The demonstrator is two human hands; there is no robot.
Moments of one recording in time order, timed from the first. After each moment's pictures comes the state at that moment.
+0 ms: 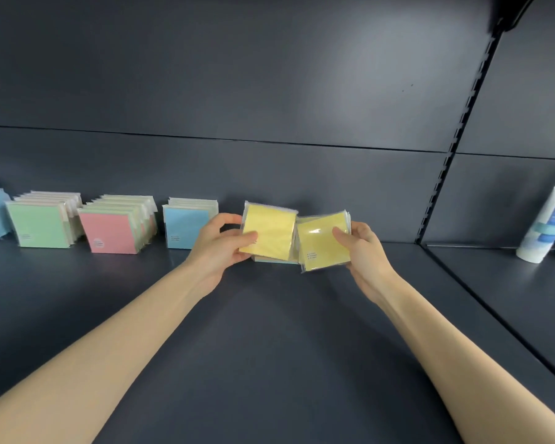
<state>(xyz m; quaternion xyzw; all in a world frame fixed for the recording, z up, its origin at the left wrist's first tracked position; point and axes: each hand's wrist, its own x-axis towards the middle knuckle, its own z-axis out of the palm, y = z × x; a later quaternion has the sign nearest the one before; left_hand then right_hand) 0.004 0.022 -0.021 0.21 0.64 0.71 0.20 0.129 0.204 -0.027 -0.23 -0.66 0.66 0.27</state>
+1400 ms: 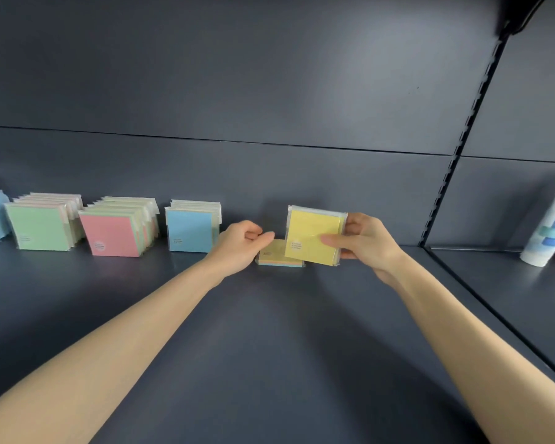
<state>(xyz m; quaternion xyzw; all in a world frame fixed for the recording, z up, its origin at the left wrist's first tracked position) -0.019 0.044 -0.032 0.32 0.81 0.48 0.09 0.128 0.212 -0.001 -0.18 -0.76 0.59 0.22</state>
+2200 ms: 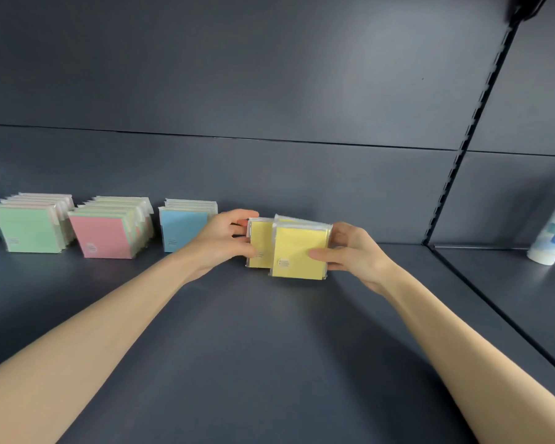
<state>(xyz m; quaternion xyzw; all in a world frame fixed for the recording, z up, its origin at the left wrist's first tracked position) -0.035 0.031 -0.020 0.35 0.71 0.57 0.20 0.115 0.218 -0.025 -0.15 -0.76 0.61 0.16</state>
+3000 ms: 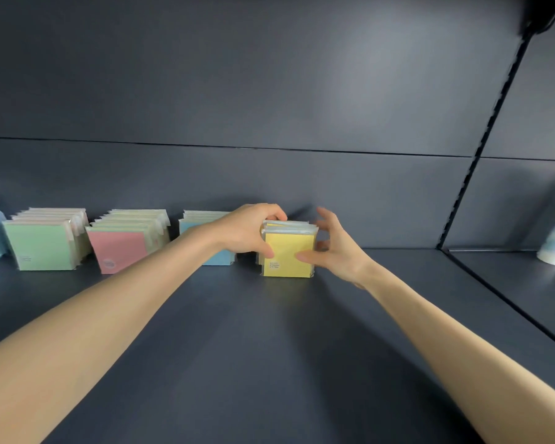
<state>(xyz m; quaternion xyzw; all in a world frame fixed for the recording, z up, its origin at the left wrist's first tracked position) -0.075 0.041 0.016 0.54 0.80 0.23 0.07 0.060 0.184 -0.028 -0.14 -0.84 0.48 0.20</state>
